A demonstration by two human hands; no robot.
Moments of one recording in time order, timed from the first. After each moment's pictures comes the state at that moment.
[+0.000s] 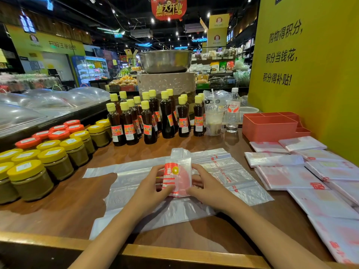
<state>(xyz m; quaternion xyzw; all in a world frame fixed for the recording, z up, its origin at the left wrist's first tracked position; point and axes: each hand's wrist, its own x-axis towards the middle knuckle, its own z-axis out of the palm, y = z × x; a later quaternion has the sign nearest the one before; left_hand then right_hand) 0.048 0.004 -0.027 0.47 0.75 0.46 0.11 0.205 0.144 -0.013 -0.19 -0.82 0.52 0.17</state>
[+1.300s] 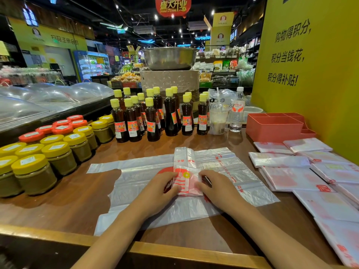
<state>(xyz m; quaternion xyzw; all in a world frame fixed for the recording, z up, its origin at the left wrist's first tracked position) 0.052 0.002 -0.025 0.52 0.79 0.31 0.07 0.205 0.153 -0.021 -0.29 -0.90 0.25 0.19</state>
